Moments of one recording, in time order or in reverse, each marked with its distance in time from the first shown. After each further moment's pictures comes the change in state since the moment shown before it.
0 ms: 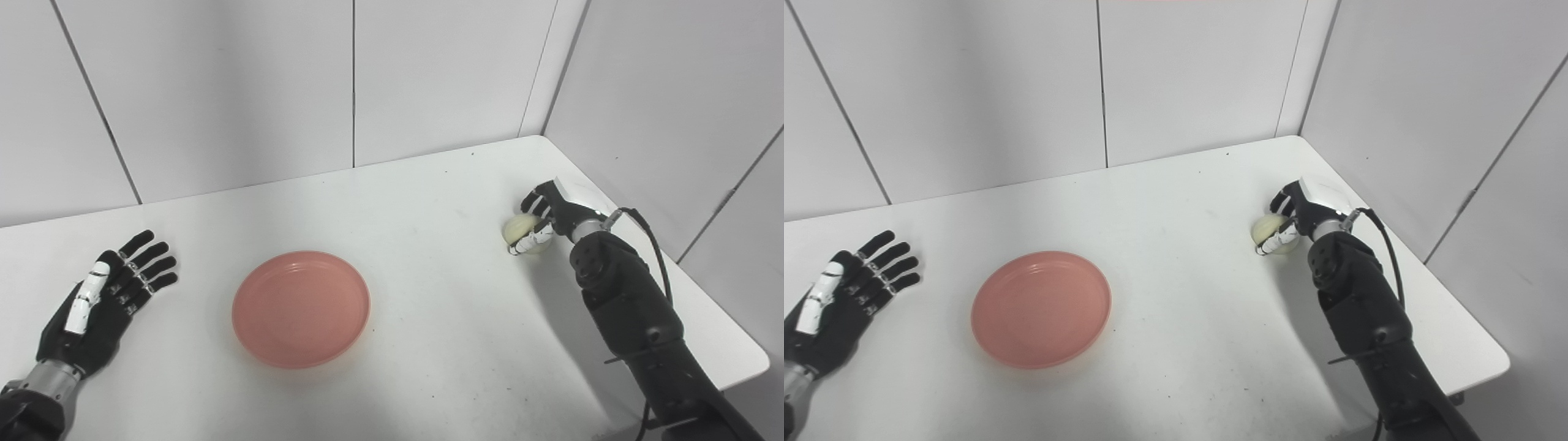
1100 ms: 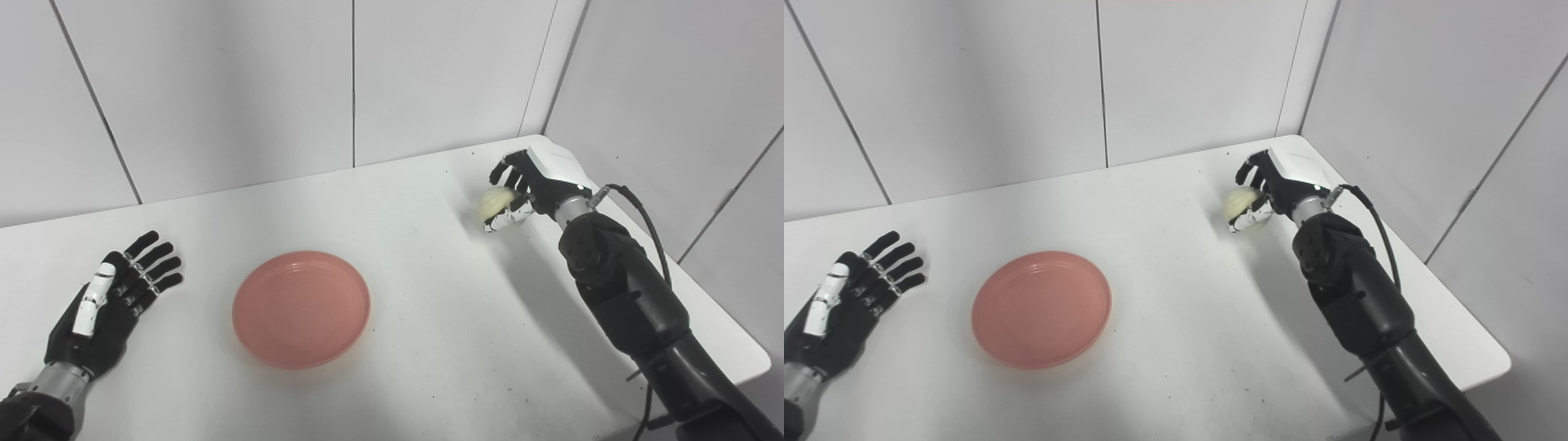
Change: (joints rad) left arm 0.029 -0.031 -0.031 -0.068 0.002 0.002 0.056; right arm 0.005 -0.021 0.061 -0.390 -0.032 0.068 0.106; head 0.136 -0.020
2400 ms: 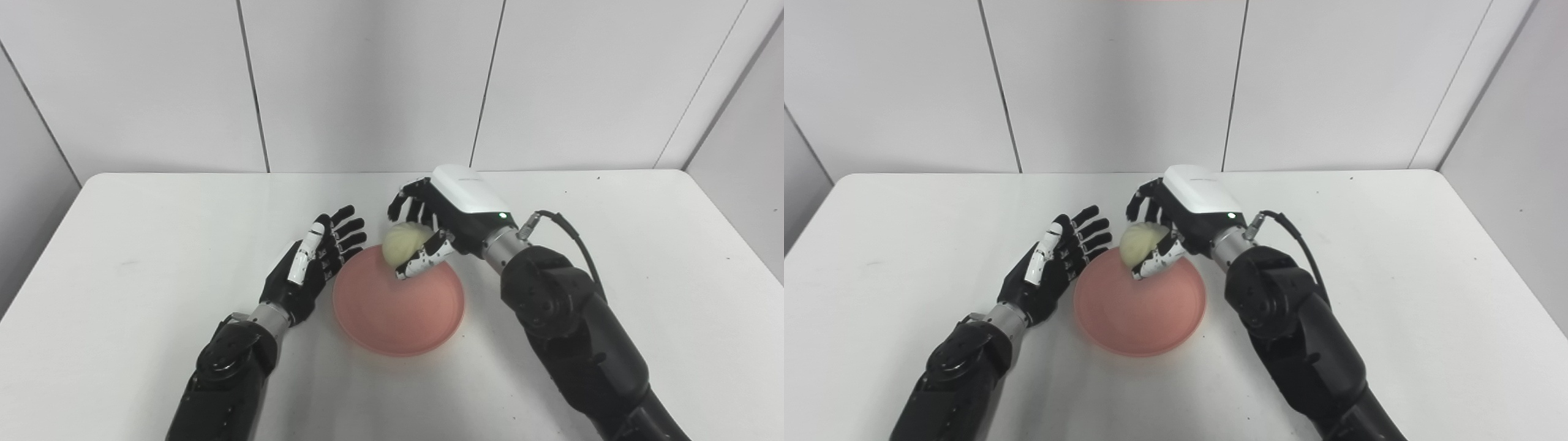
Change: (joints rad) left arm 0.041 -0.200 -0.129 -0.199 0.138 0.131 0.233; right arm -0.194 0.335 0.380 -0.049 -0.060 -0.108 0.156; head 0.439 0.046
